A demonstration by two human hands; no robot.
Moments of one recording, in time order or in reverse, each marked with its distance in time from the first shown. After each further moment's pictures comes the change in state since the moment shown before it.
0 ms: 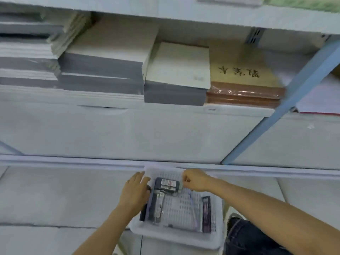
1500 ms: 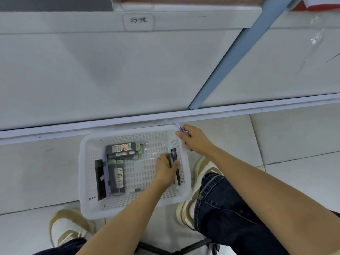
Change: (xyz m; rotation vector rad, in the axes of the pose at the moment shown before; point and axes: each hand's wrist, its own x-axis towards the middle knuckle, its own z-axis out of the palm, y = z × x) left_hand 0.049 0.184 0.149 -0.910 -0.365 -0.456; right_hand -0.013 0.149 0.053 0.763 0.333 0.163
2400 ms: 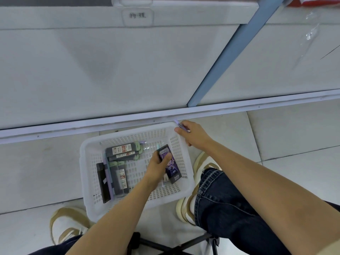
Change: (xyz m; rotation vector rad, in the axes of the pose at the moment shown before) left_hand -0.002 -0.014 -0.022 -0.545 -0.124 -0.039; right_hand 0.001 -0.007 -0.001 -0.021 0.042 0.004
